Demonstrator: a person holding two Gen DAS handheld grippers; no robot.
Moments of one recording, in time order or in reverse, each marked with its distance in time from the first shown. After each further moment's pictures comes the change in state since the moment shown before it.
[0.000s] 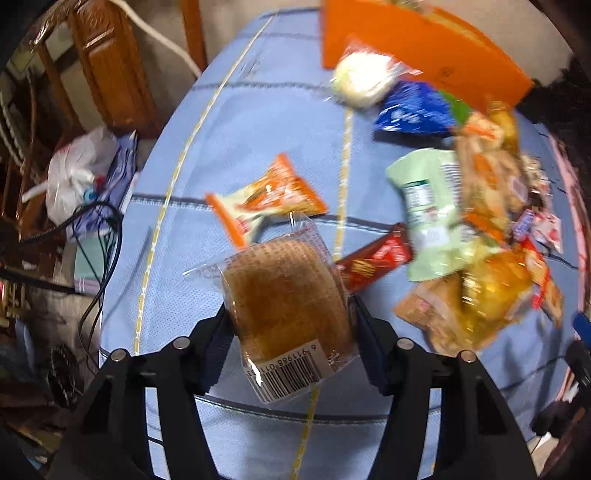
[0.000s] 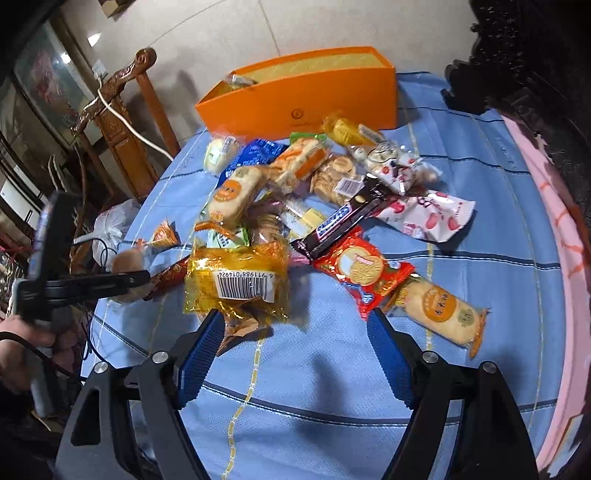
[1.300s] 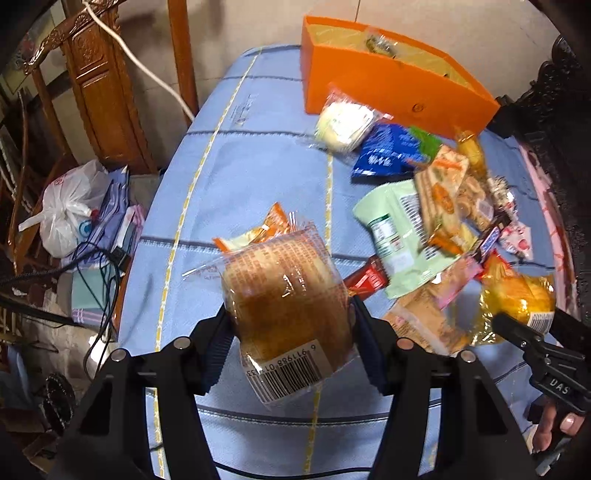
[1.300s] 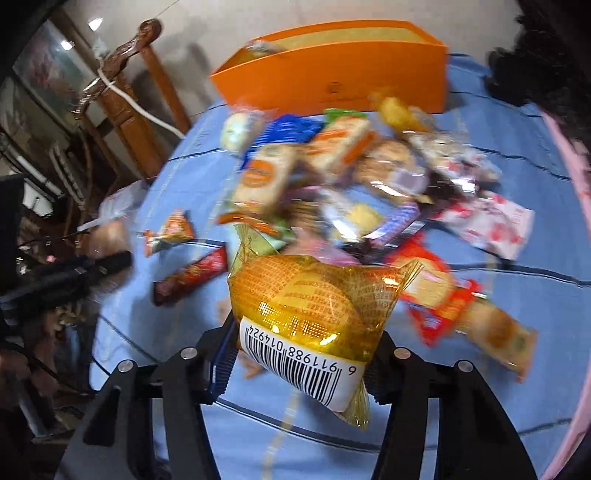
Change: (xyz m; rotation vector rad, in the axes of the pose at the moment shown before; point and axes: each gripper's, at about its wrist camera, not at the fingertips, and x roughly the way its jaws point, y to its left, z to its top) left arm -0.036 0.015 0.015 0.034 -0.101 -0.069; right arm 0.028 0.021 0.021 -0.007 0.085 0.013
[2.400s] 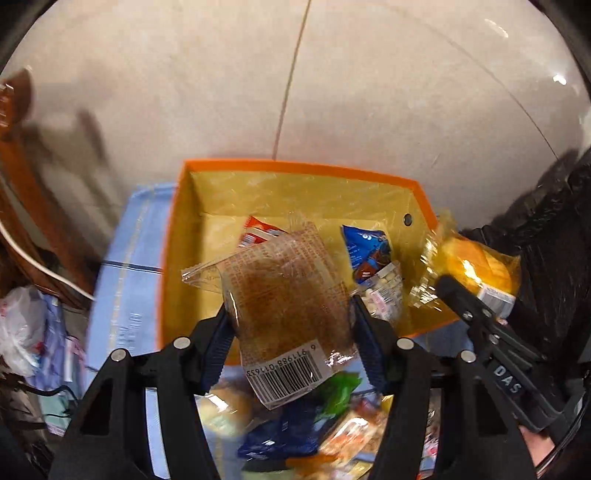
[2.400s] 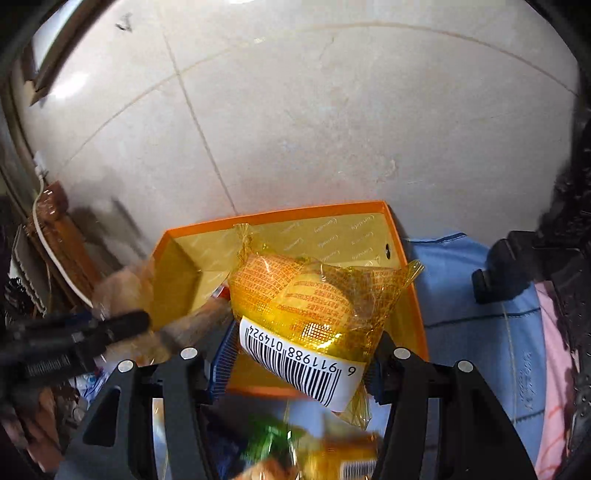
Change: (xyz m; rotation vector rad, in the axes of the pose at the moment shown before) left arm 0.045 -0.108 0.304 0.006 -0.106 -0.184; right arm 0.029 -0.064 0.309 0.046 -0.322 -0.100
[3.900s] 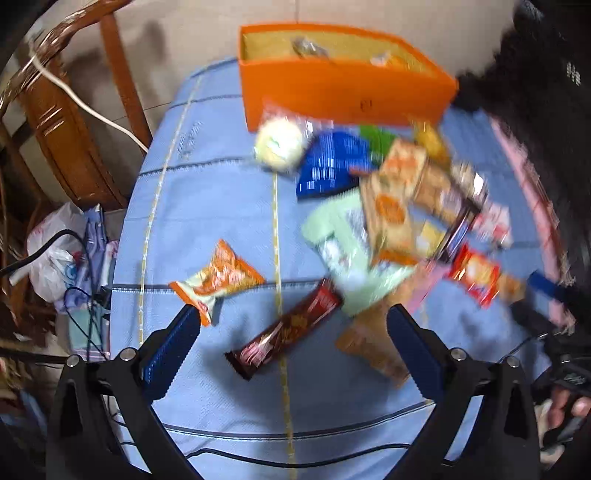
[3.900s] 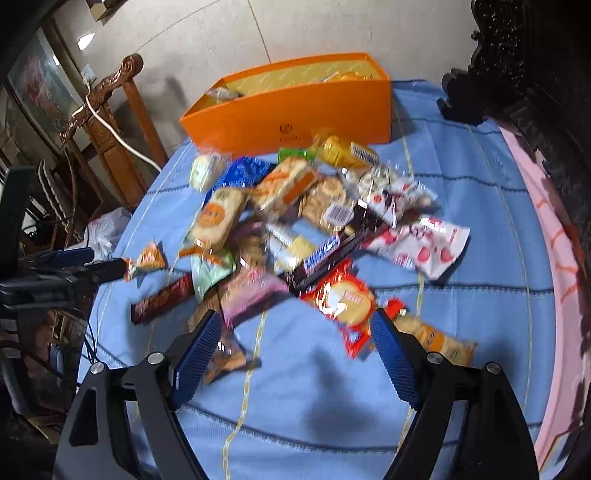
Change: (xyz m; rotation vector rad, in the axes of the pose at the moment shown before) left arm -0.077 0.047 -0.290 0.163 0.142 0.162; right arm -0.149 0.013 -0.276 -0.024 0.230 0.042
